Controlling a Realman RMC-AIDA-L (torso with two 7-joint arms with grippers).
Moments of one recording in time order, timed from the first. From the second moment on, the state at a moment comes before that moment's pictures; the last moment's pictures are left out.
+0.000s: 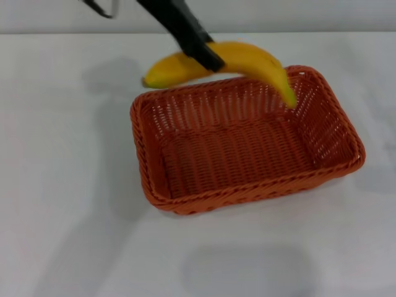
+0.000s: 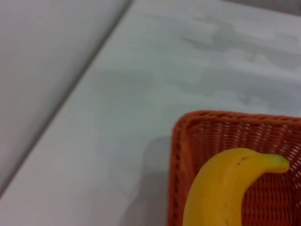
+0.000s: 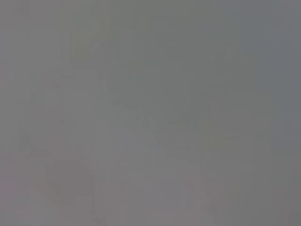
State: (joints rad) left arm -1.61 -2.07 2.85 -0.68 0.45 1.56 -1.64; right arm 0.45 2.01 -0.24 -0.10 2.09 1.25 -2.73
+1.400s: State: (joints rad) left arm -0.81 -2.07 2.85 -0.44 -1.07 1.45 -1.36; right arm 0.42 2.01 -0.25 -0.10 2.10 1.27 -2.73
